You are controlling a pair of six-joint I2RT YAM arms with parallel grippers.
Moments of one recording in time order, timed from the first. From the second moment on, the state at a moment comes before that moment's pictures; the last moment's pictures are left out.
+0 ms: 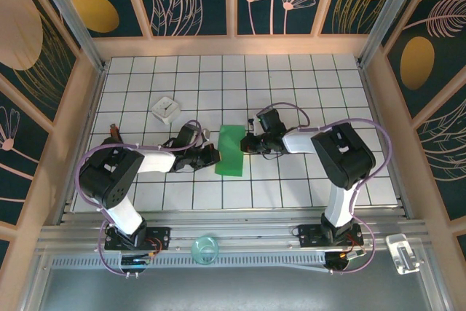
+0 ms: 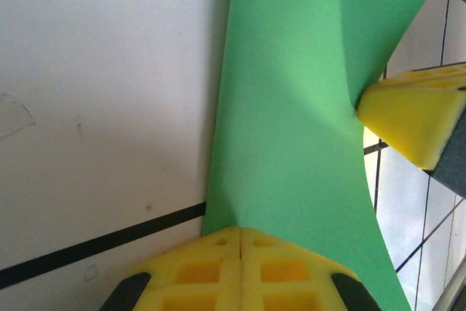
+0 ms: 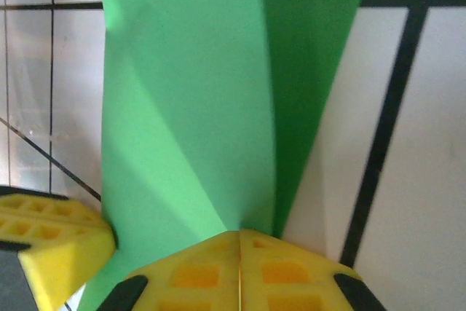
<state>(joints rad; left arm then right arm) -0.56 1.70 0.64 0.17 0.42 -0.81 0.56 1.83 0.88 0.02 -0.46 0.56</state>
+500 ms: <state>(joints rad) -0.55 1.71 0.68 0.10 0.44 -0.73 0.60 1.79 1.00 0.06 -0.53 0.63</state>
